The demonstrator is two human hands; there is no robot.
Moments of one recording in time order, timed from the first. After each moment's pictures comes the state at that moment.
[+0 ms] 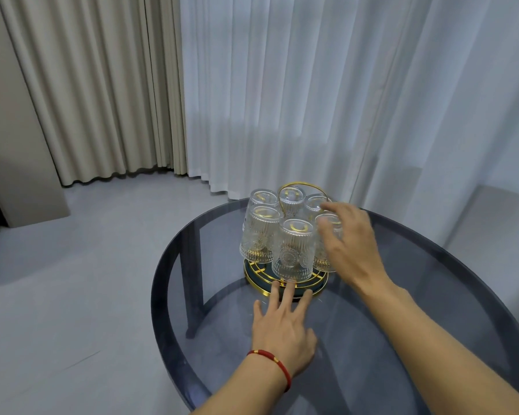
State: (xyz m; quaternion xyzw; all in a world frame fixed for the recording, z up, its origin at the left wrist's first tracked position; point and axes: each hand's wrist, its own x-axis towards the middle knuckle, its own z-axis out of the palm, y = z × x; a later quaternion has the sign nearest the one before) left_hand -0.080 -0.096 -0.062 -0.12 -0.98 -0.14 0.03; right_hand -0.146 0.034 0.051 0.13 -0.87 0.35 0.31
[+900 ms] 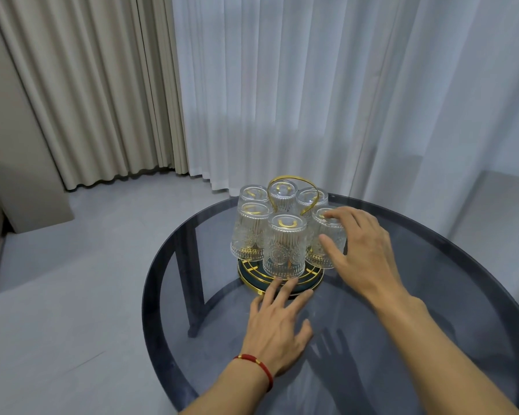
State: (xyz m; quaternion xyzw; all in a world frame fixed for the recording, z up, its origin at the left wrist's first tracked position) left_hand -0.091 -0.096 -0.079 -0.15 -0.96 -0.20 0.13; right_hand -0.144 0.075 0.027 0.14 -0.91 0.22 0.32
